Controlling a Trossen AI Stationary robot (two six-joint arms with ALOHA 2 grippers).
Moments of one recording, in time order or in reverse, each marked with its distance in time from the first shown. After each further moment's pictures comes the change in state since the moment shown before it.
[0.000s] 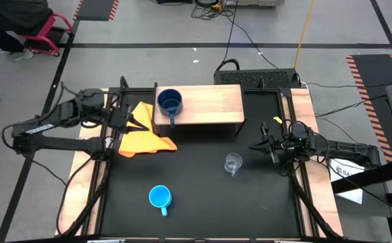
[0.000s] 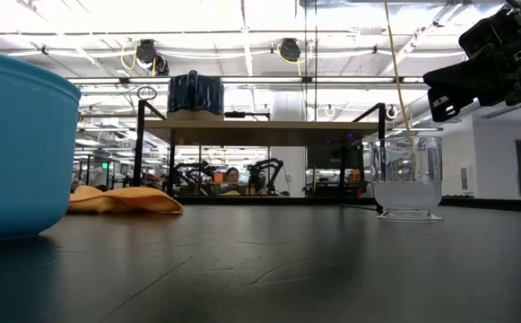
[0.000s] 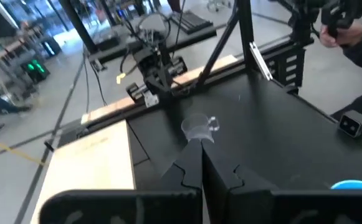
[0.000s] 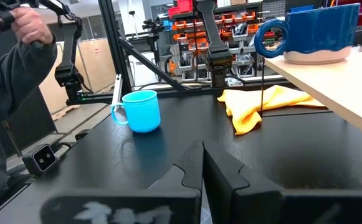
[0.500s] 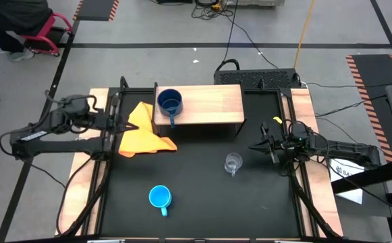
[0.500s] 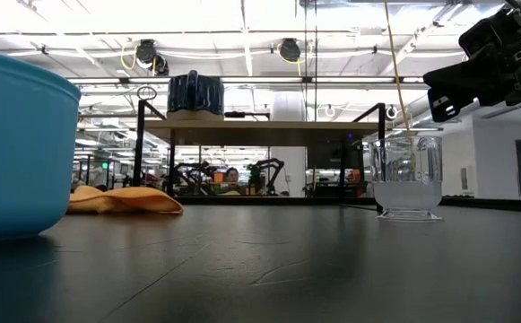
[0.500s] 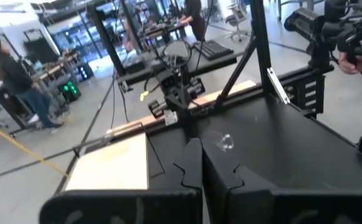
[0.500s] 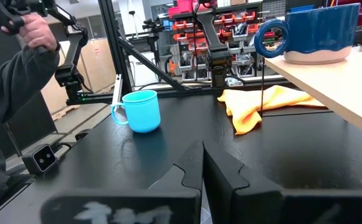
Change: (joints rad) left arm -0.002 -0.203 -0.153 0.094 -0.057 -0.071; right arm 0.000 0.000 0.000 0.000 0.000 0.000
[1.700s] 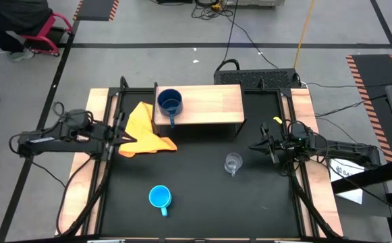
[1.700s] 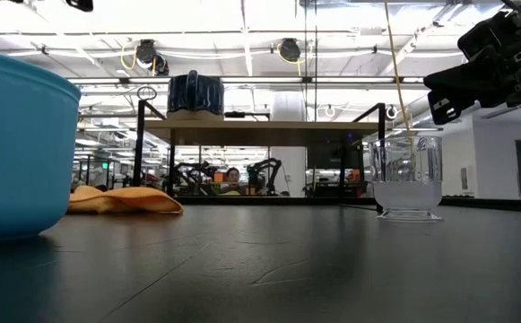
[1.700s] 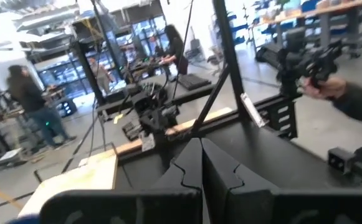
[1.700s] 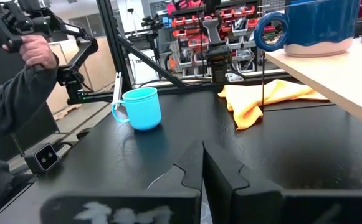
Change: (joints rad) left arm -0.133 -0.224 -0.333 0.271 -0.014 -0.070; right arm 0.000 0.000 0.000 -0.015 0.000 0.018
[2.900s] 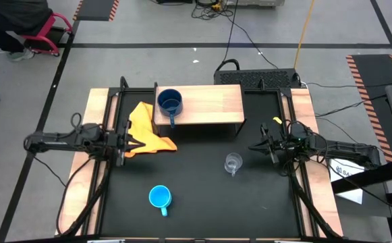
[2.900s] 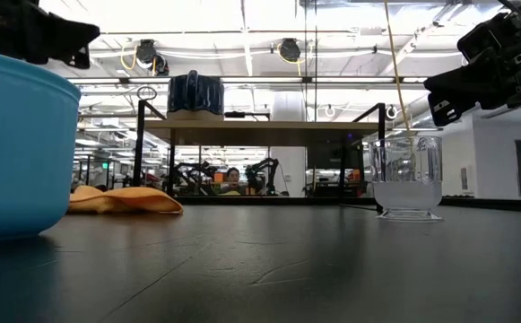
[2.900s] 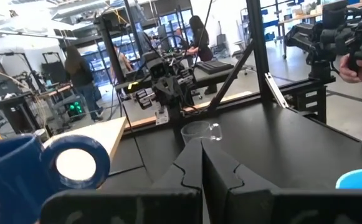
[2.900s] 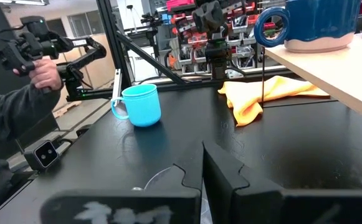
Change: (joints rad) left arm -0.118 -0.198 -0.367 0.192 -0.228 -0.043; right arm 0.000 0.000 0.000 -0.015 0.000 -0.004
